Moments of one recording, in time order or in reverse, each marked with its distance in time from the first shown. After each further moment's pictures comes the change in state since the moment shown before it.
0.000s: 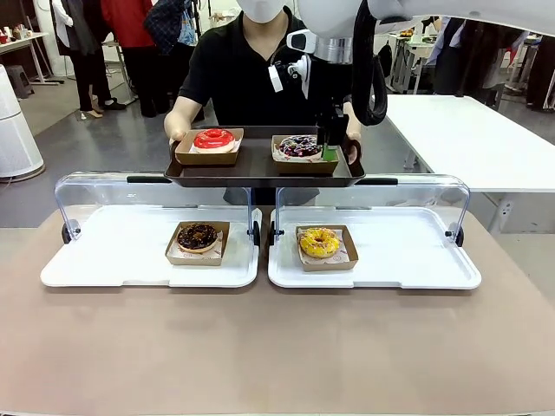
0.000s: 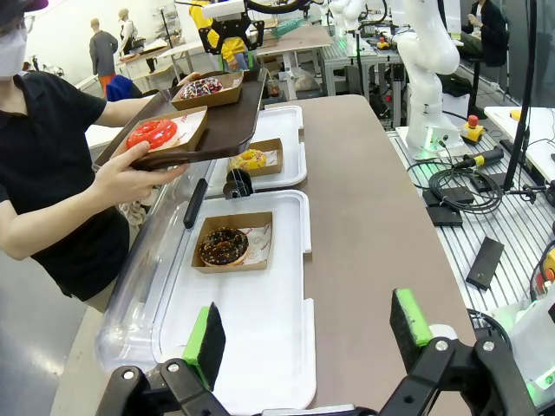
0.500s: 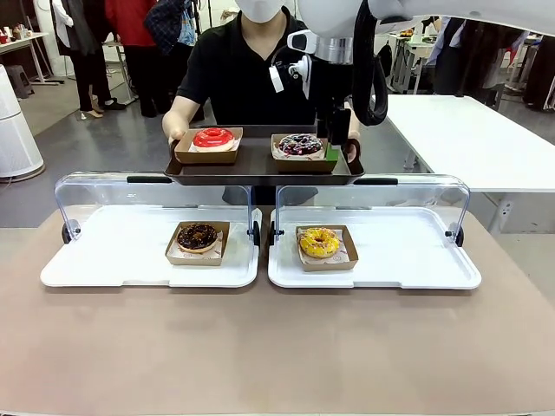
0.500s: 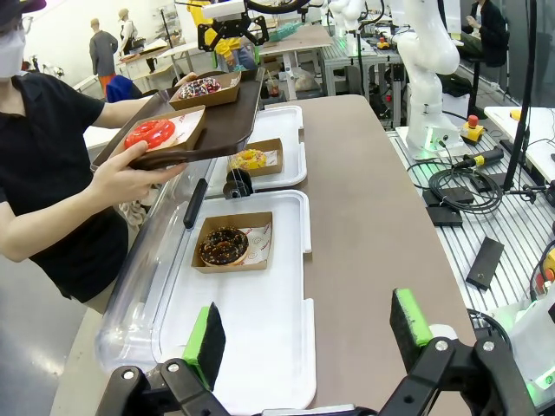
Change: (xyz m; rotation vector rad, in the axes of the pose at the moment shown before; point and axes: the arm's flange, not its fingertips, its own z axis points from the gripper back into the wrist) left arm 0.000 0.000 0.000 0.000 0.000 0.000; right arm -0.002 0.000 -0.001 0.007 0.004 -0.003
